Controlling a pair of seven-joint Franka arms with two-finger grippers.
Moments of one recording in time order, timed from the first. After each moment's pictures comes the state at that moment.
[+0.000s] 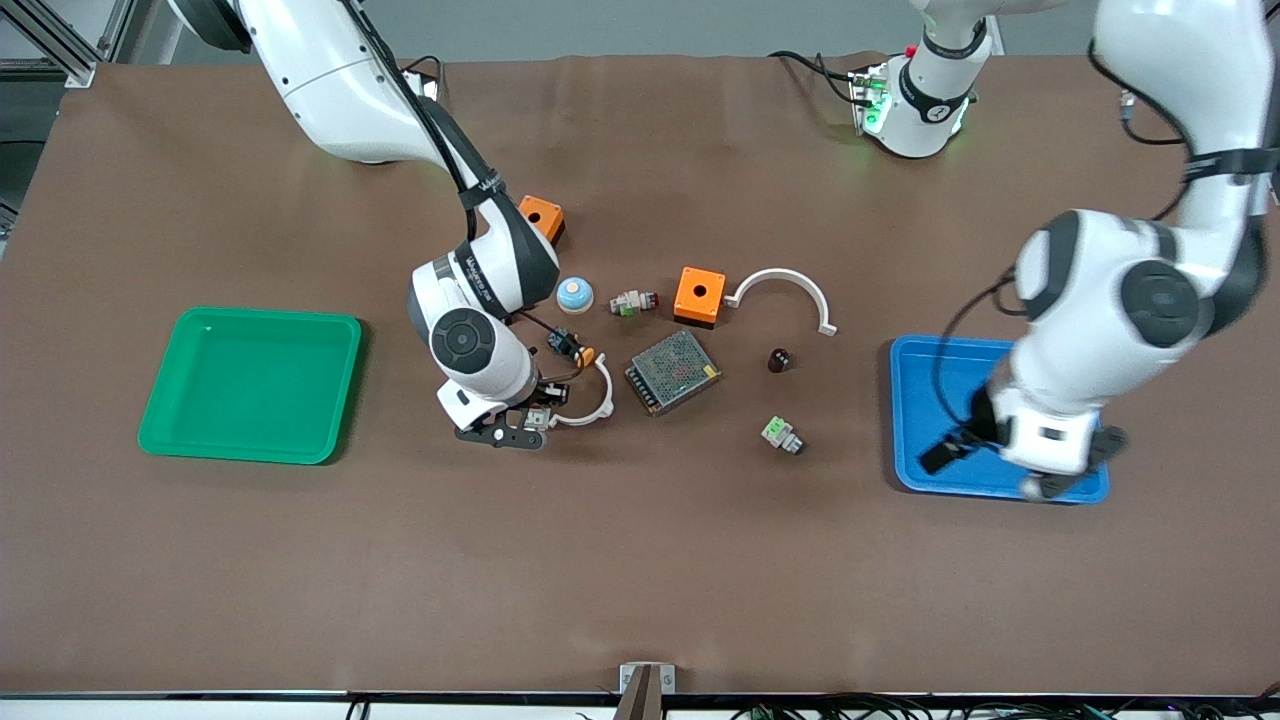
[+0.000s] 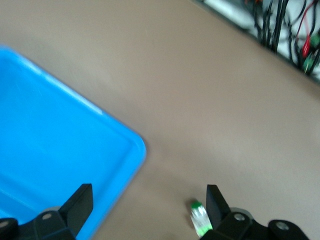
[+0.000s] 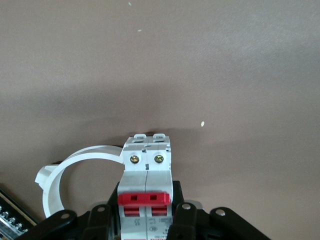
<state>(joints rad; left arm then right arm) 0.10 0.40 -0.28 -1.59 0.09 2.16 -0.70 0.56 0.66 -0.03 -1.63 0.13 2.22 0.58</state>
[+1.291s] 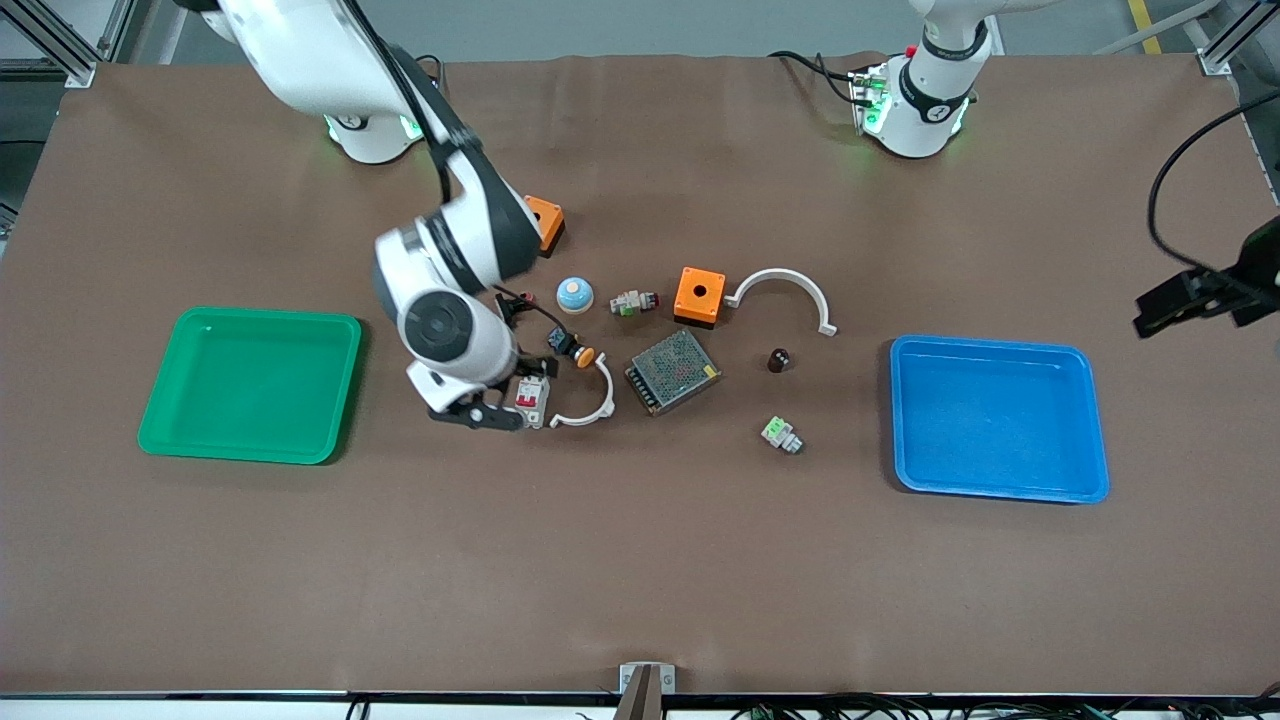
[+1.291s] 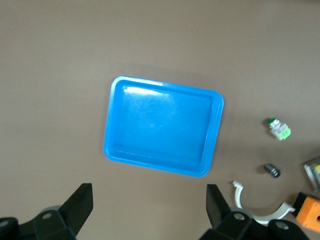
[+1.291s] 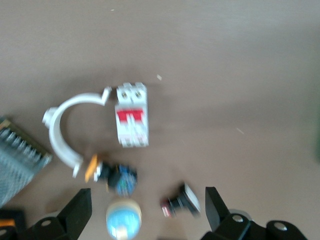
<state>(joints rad) 0.10 0.15 -0.12 -1.36 0.09 1.53 -0.07 0.54 0.45 -0.06 -1.58 0.13 1.81 0.58</state>
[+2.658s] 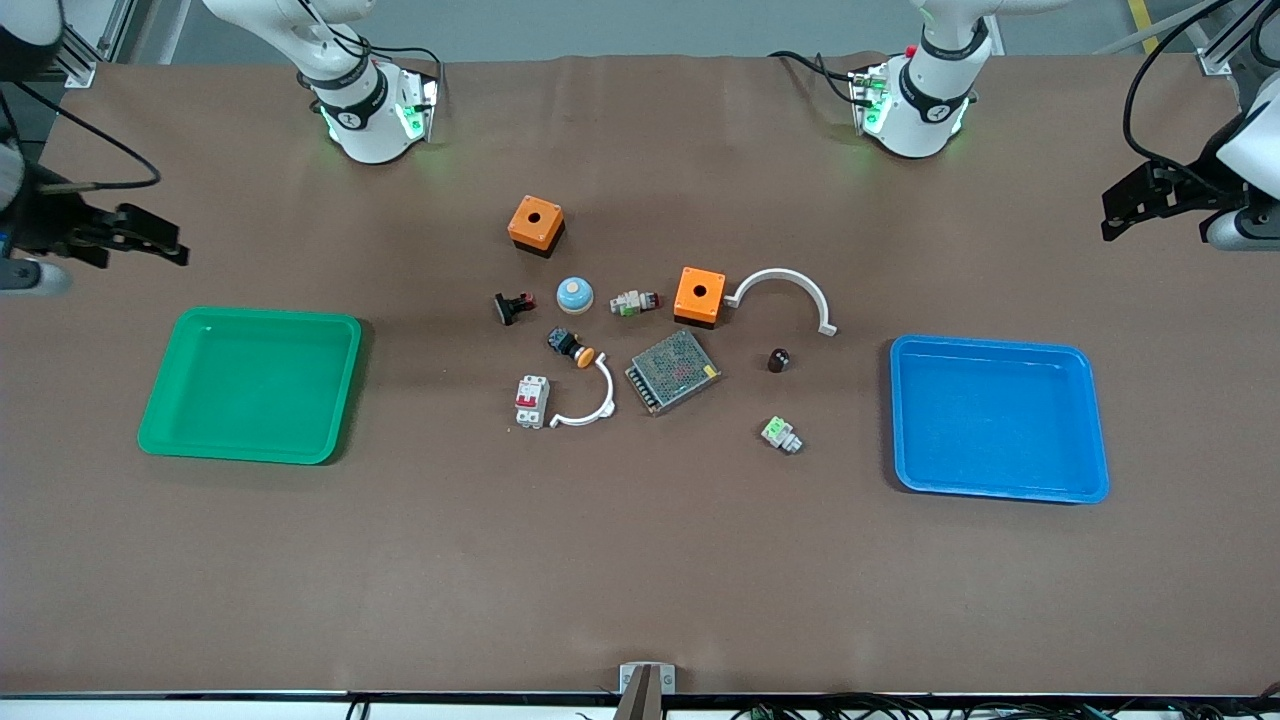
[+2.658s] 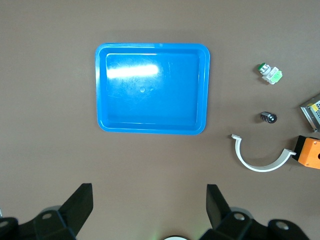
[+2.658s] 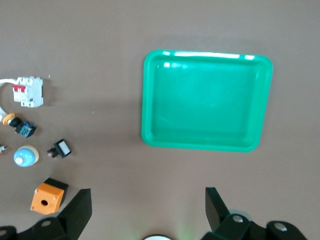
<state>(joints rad) -0.01 -0.08 -0.05 -1.62 0.05 1.52 0.02 0.00 -0.05 -0.08 -1.68 0.02 1.54 -0.07</state>
